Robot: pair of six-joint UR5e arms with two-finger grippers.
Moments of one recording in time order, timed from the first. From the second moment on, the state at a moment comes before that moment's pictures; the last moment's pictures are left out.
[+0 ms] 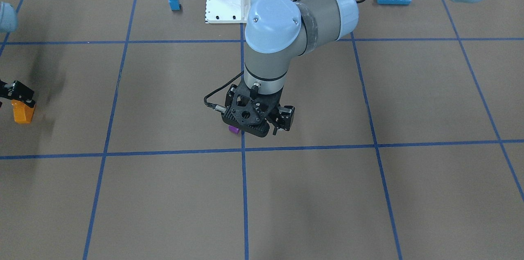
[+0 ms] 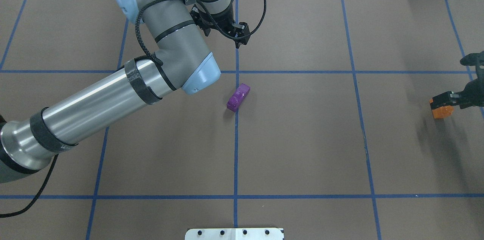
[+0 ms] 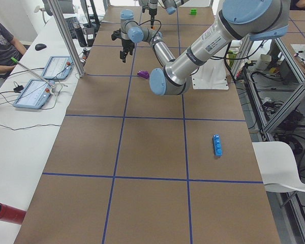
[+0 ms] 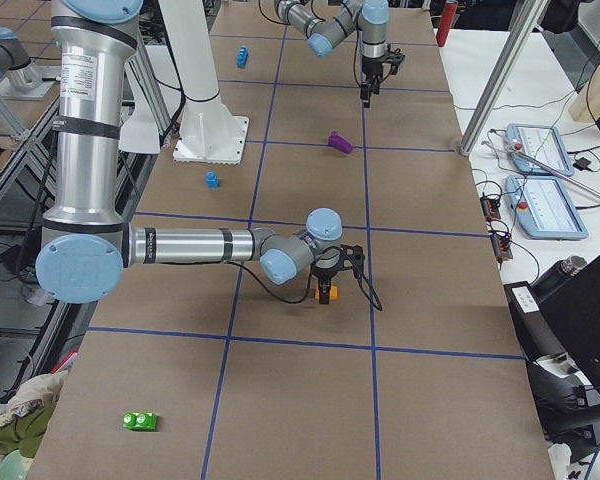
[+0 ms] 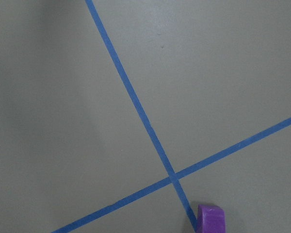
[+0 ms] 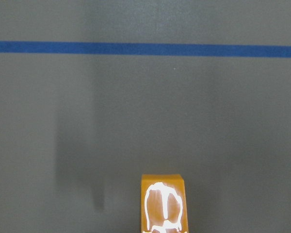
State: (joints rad) left arm -0.75 -2.61 -1.34 -1.55 -2.00 -0.62; right arm 1.05 -1.67 1.59 -0.99 2.17 0.71
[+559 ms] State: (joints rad) left arm -0.75 -2.60 -1.35 -1.55 -2.00 -0.62; right arm 1.03 -1.65 1.56 -0.99 2.17 0.70
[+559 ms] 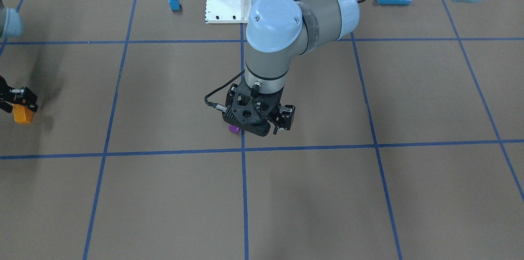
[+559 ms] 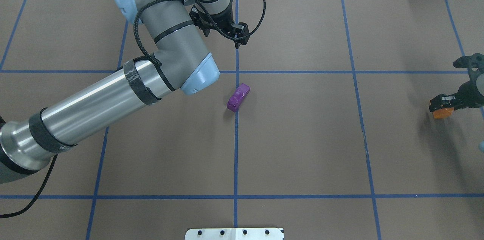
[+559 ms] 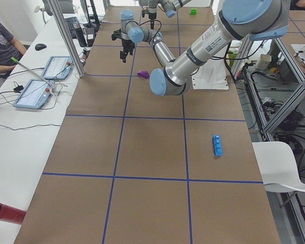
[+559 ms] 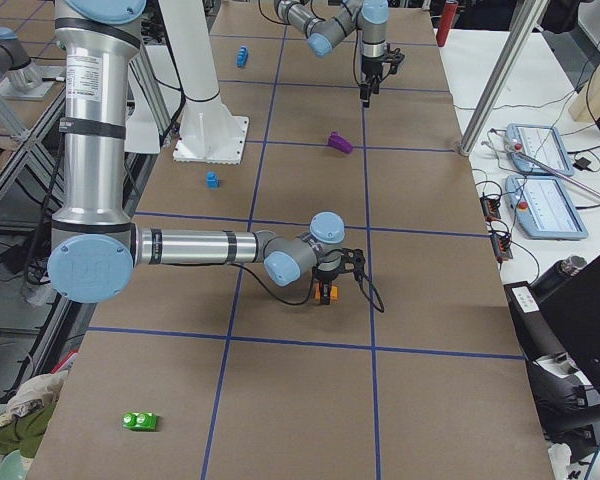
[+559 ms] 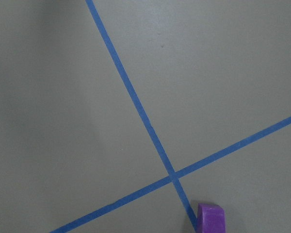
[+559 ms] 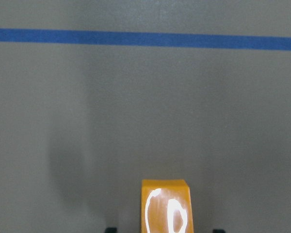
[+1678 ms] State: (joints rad) left arm -0.90 -2.42 -1.57 -1.33 -2.06 -0.39; right arm 1.02 -1.26 1.73 -1.42 2.26 0.95
